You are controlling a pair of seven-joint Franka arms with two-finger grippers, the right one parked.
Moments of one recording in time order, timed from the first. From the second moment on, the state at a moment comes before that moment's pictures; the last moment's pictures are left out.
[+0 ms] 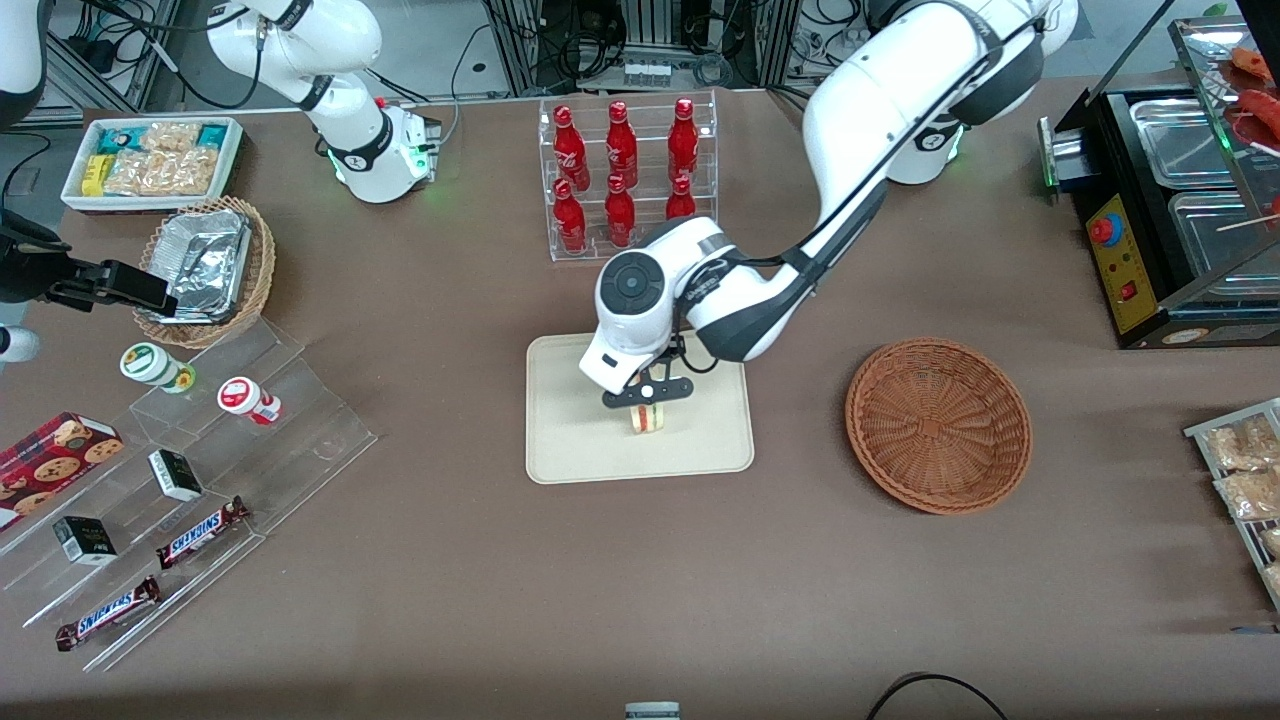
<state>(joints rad) -0.47 0.82 -0.48 -1.33 0.29 1.99 -1.11</state>
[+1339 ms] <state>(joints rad) -0.49 0.88 -0.45 -1.32 0.29 2.03 -1.19</state>
